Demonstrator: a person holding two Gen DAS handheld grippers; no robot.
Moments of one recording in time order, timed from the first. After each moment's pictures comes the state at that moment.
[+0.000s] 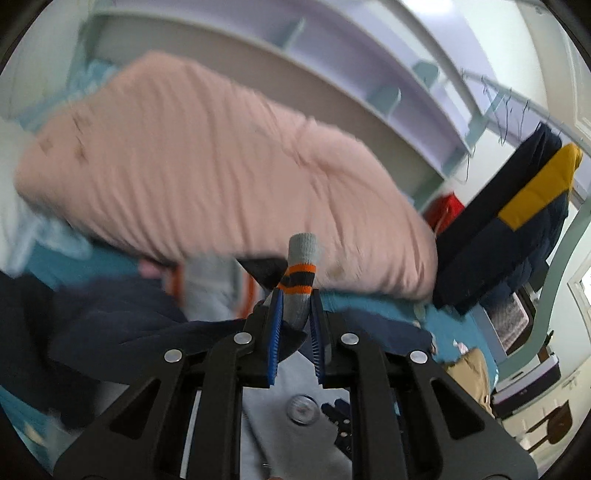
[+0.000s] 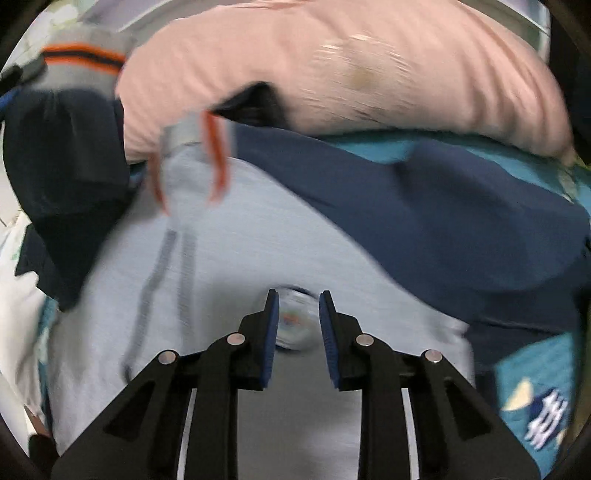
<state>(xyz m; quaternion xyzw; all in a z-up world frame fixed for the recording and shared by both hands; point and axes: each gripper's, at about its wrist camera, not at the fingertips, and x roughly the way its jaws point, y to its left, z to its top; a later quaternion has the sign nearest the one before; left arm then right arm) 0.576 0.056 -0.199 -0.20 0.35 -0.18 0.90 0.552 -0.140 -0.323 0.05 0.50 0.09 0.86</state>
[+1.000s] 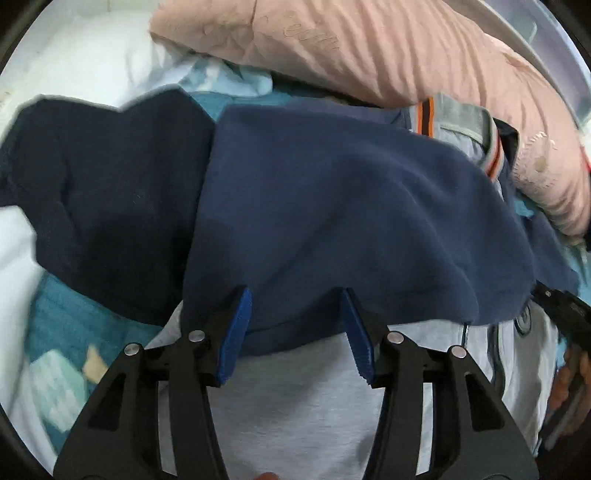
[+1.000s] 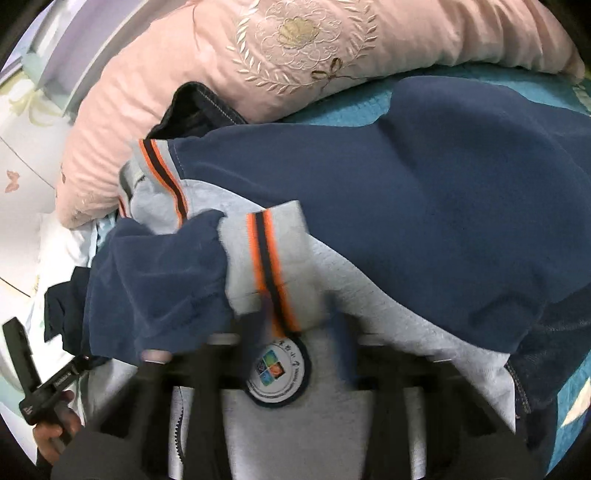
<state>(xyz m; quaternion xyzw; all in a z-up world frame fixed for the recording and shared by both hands) 0.532 0.177 -0.384 -0.12 0.50 0.02 0.86 0.597 -0.143 -0.354 0.18 0.52 0.11 0.82</state>
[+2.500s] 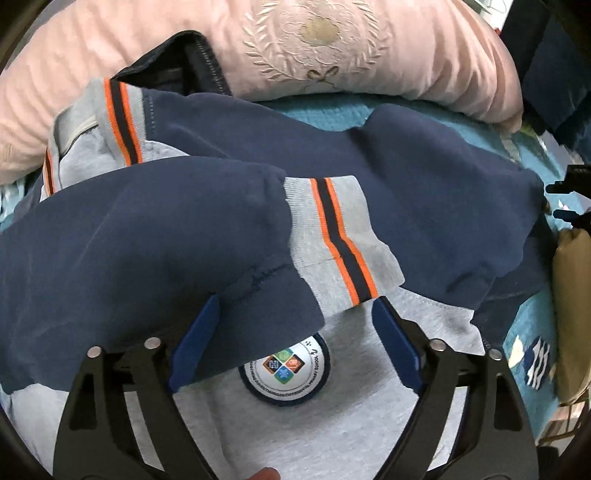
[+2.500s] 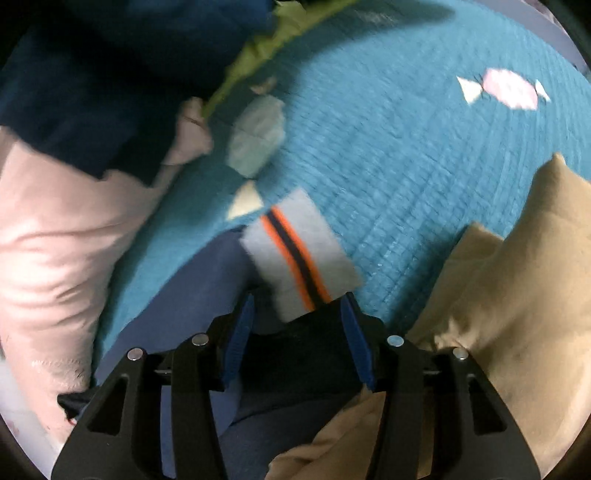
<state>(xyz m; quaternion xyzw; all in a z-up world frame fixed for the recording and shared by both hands) 0.591 -0.140 -0.381 0.03 0.53 -0.12 0.84 0.611 -0.562 -0.332 0.36 0.53 -0.23 0.74</state>
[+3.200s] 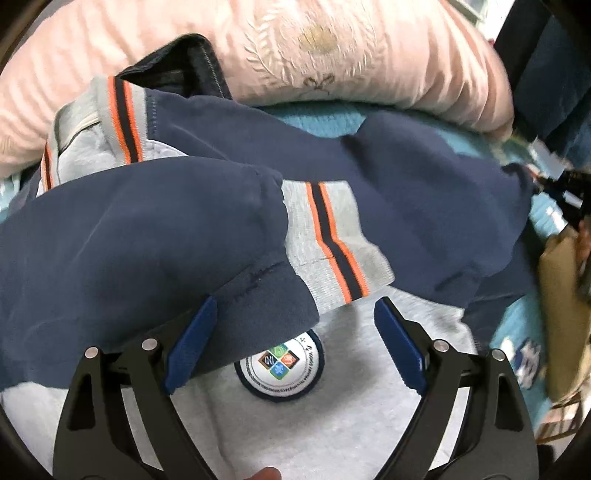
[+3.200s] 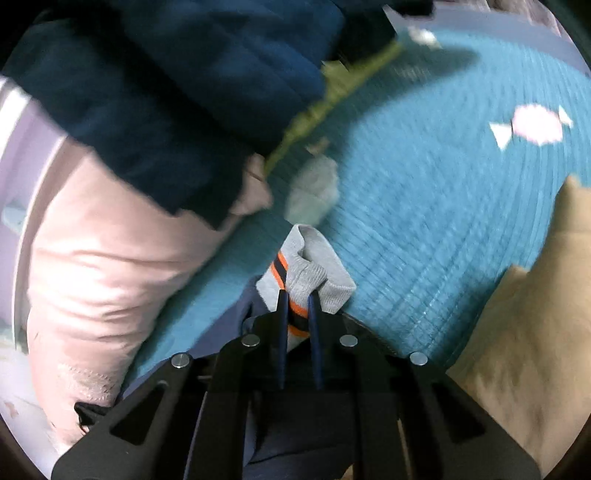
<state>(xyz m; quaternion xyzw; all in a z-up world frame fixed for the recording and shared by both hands) 0.585 -0.125 -0.372 -0.01 0.52 -0.14 0.84 0.592 -0.545 -0.301 0.35 0.38 -0.16 0.84</state>
